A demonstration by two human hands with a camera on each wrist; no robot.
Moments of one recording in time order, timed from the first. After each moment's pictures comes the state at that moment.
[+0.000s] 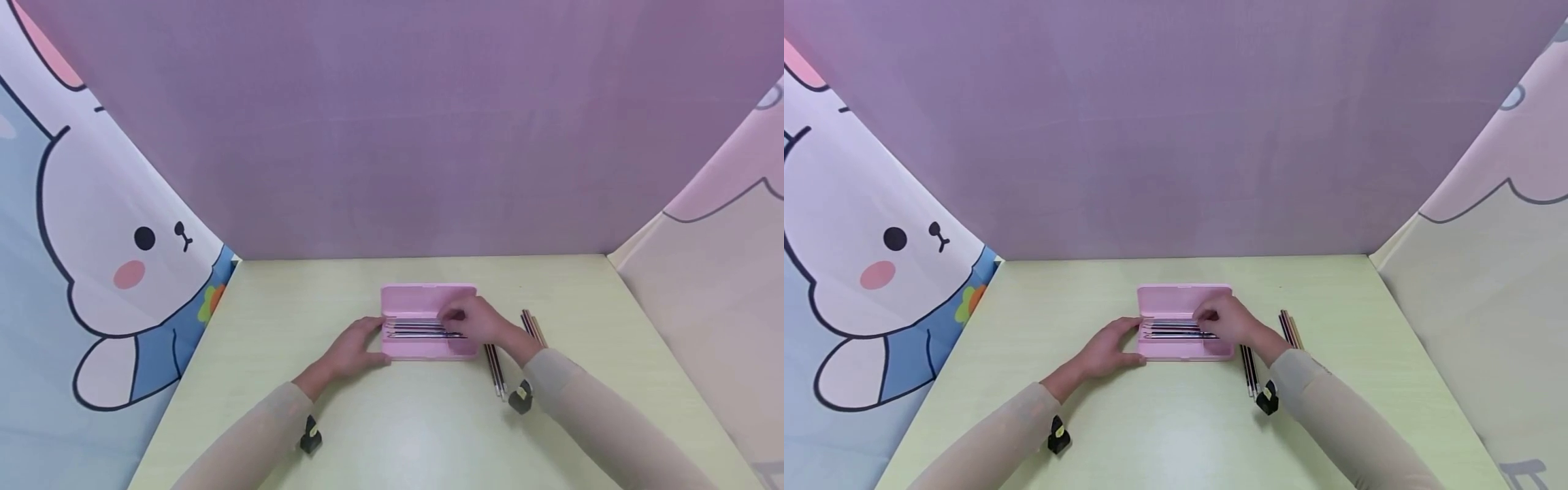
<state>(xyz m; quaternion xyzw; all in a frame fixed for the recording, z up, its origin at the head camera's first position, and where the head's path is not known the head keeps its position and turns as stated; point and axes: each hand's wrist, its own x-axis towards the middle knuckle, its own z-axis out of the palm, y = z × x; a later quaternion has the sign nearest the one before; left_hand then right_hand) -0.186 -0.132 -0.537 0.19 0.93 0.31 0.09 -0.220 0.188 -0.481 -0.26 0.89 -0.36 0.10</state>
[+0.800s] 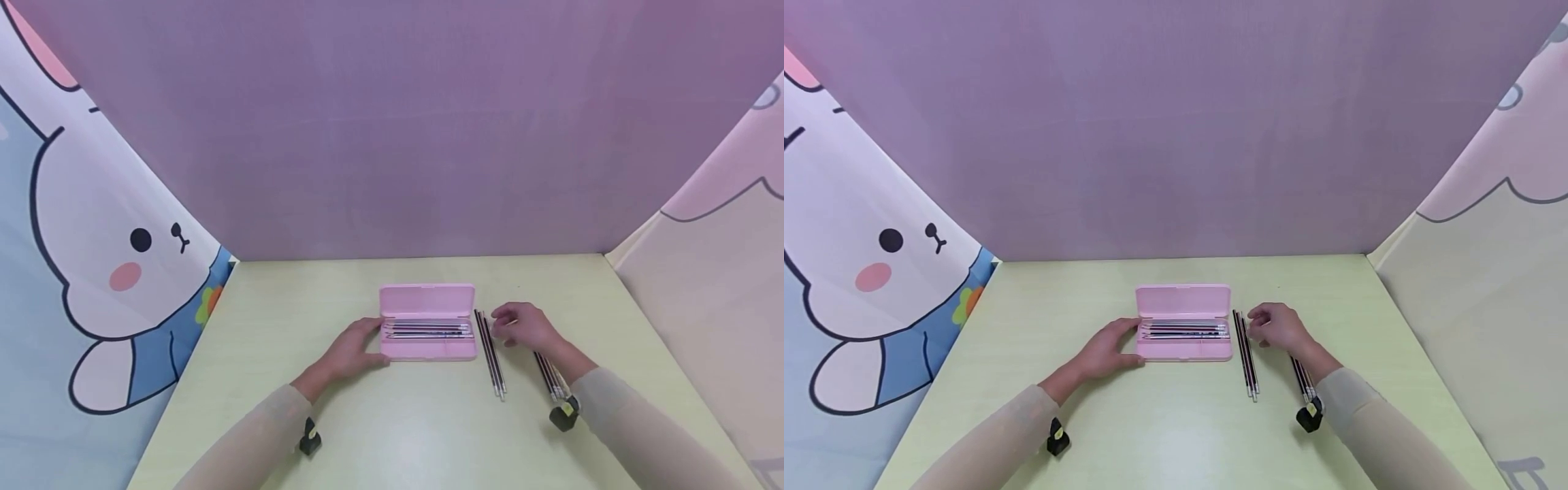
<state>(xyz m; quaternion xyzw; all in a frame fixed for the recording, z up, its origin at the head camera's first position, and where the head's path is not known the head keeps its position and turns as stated) -0.187 -0.132 -0.539 0.19 0.93 0.31 0.09 -0.196 0.272 -0.490 -0.03 0.88 -0.46 0.13</state>
